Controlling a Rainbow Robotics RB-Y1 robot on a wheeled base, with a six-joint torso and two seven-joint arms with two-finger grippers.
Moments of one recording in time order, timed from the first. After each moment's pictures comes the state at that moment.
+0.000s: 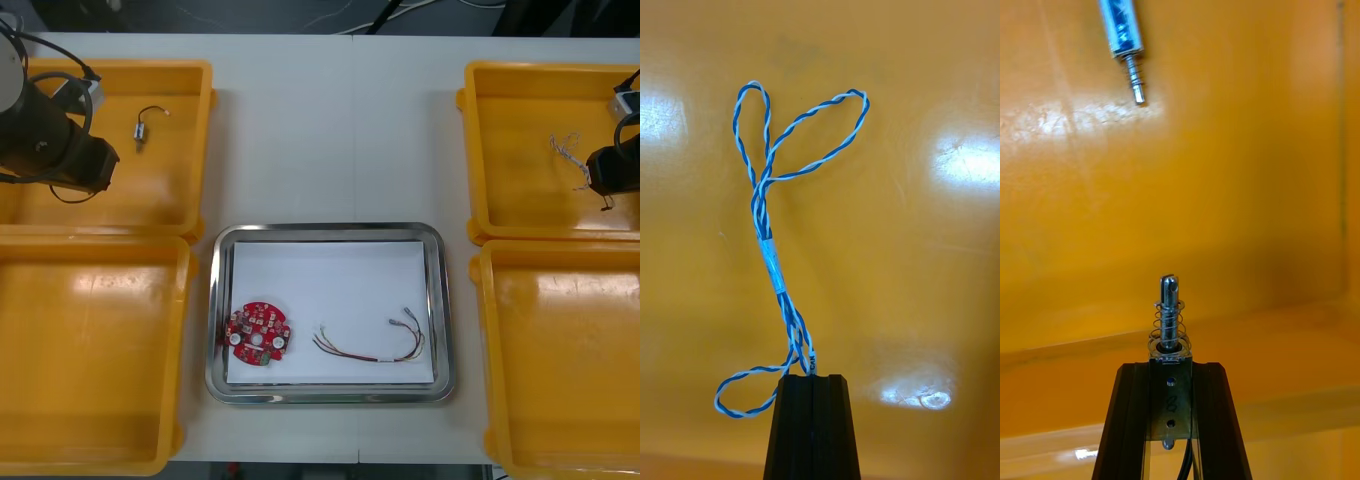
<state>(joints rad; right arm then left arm) -0.66 -0.85 0.06 -1.21 -0.81 1.29 1.70 -0.65 0.64 0.06 -1.67 0.60 1.81 -1.51</state>
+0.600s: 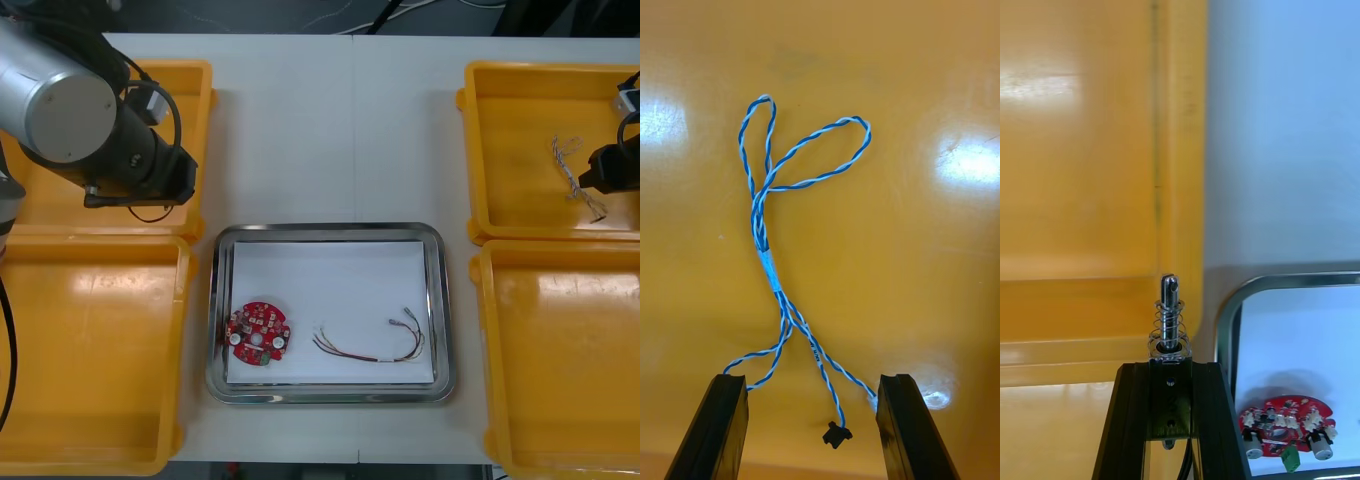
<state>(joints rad) -0.66 -0.85 0.05 -1.21 -0.82 1.29 1.70 -0.65 0.57 -0.16 -1.96 0.61 1.89 -0.97</state>
